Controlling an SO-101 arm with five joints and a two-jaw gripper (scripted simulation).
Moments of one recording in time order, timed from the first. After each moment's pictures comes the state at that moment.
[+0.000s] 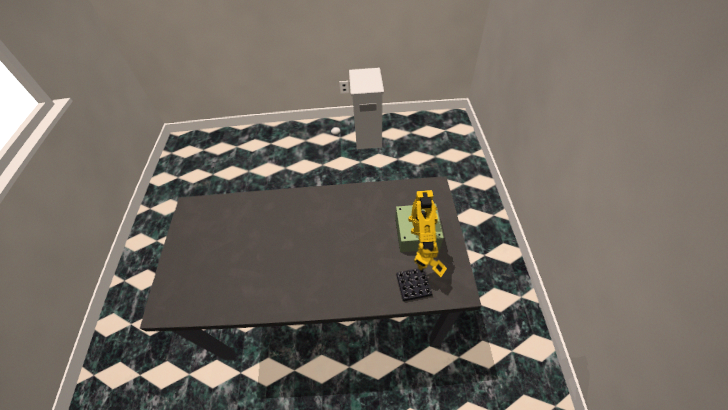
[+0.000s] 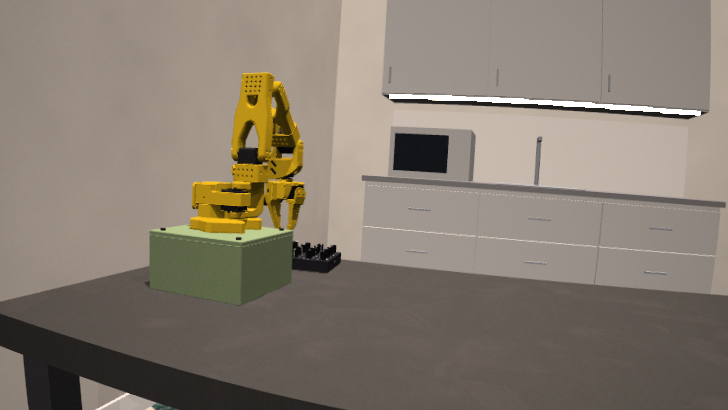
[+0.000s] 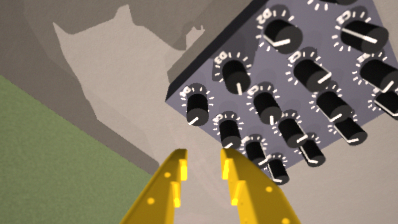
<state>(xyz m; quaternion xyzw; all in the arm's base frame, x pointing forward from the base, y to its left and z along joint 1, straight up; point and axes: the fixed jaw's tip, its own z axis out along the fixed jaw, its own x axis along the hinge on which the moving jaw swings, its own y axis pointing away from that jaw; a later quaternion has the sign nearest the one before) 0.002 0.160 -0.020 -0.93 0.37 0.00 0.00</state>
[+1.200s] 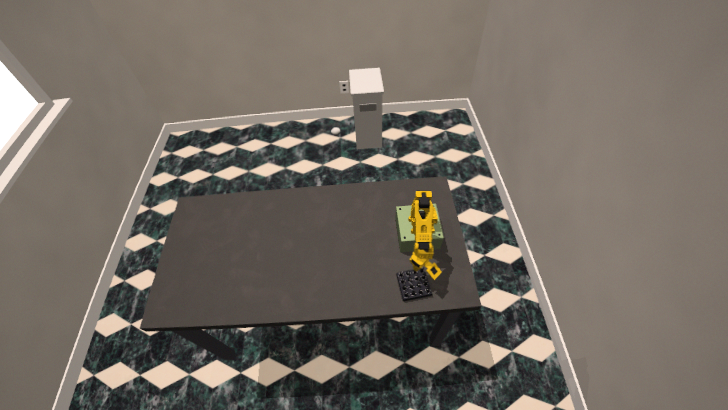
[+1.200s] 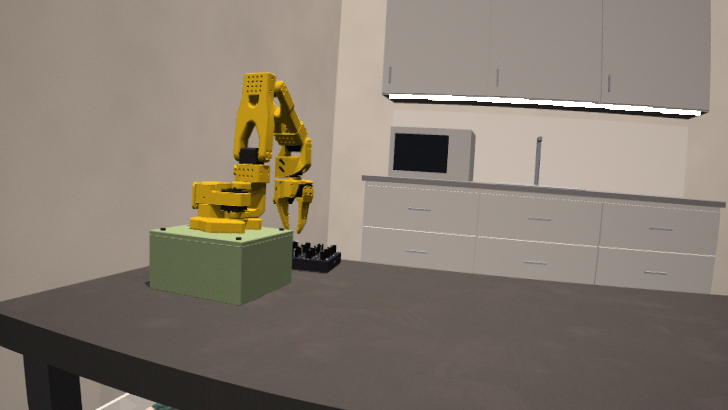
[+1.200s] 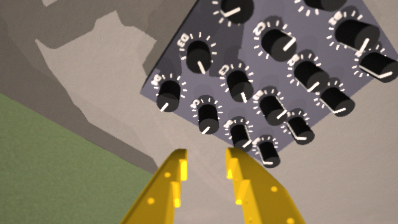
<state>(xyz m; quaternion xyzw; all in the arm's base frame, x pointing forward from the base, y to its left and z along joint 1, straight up) 0.017 0.165 -0.016 -0.90 0.43 0.00 0.01</state>
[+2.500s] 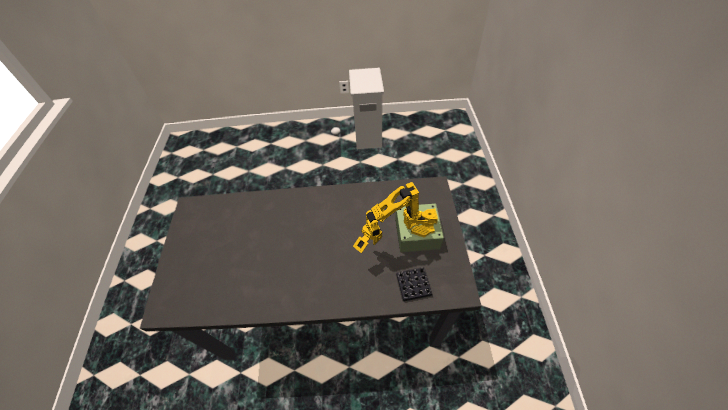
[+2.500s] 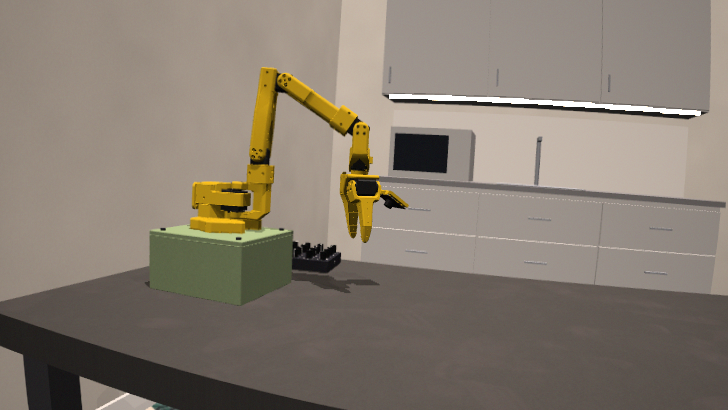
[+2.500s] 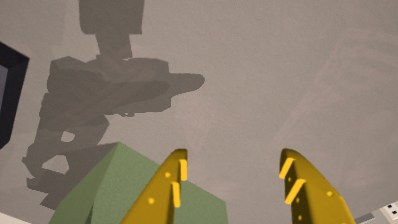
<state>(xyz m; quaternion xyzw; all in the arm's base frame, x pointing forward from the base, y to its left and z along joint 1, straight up) 0.171 0.057 0.001 -0.35 0.94 0.00 0.01</state>
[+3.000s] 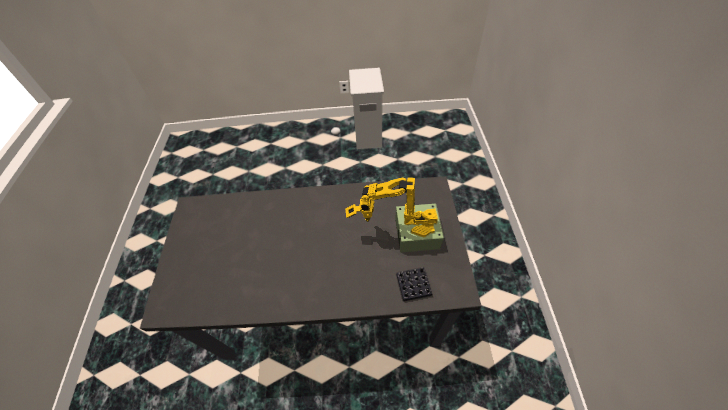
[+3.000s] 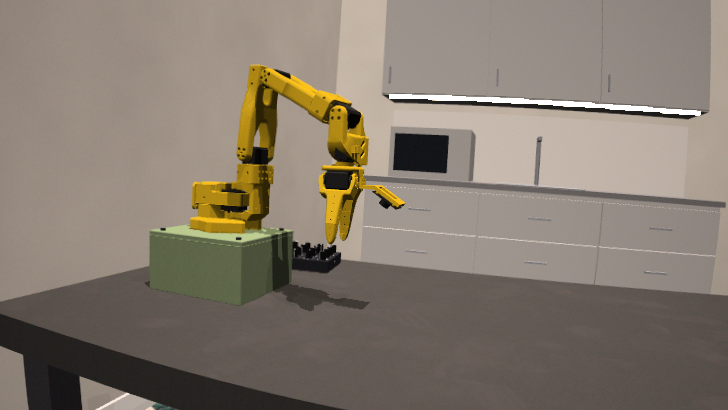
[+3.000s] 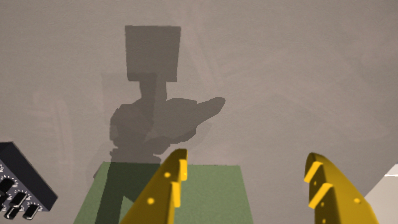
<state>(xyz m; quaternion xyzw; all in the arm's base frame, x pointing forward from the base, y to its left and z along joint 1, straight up) 0.184 -0.042 0.011 0.01 1.00 0.00 0.01</state>
